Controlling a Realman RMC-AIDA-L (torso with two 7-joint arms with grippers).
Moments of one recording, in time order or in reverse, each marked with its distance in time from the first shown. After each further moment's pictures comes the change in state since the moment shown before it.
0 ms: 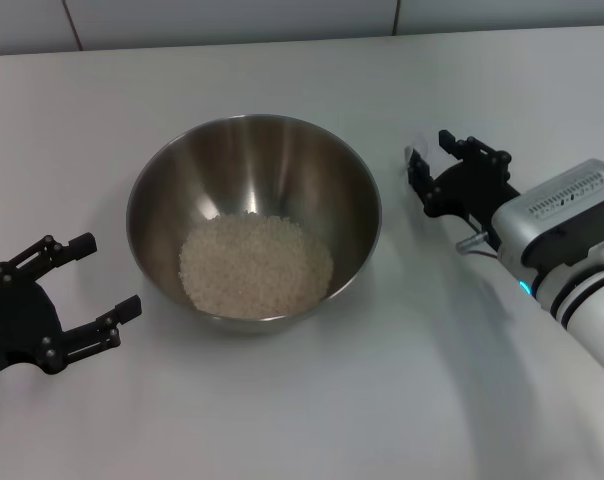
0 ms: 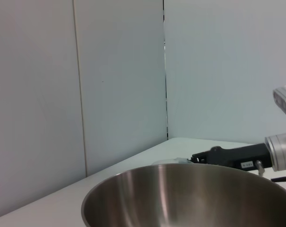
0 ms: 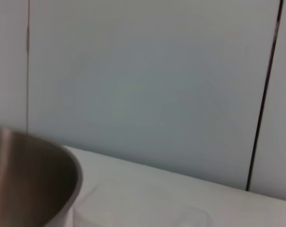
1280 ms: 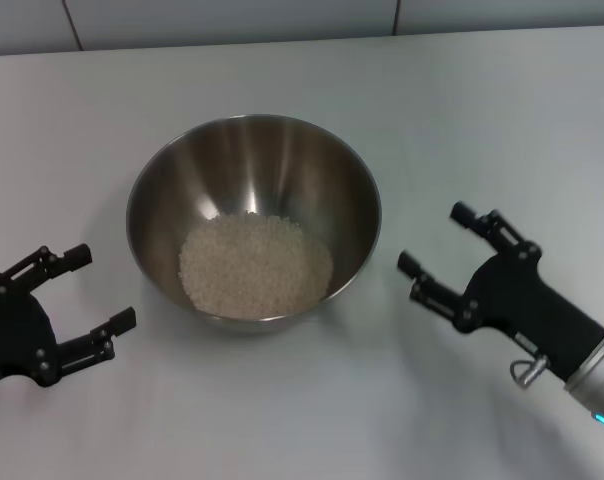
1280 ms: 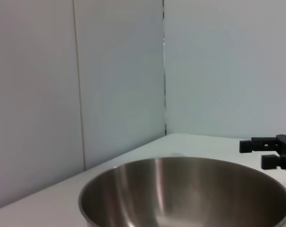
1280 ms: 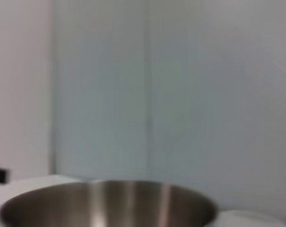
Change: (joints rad) left arm 0.015 0.007 0.001 -0.001 0.005 0.008 0.000; right arm -0.250 -0.017 -0.027 -0.140 -0.490 -0.528 0.279
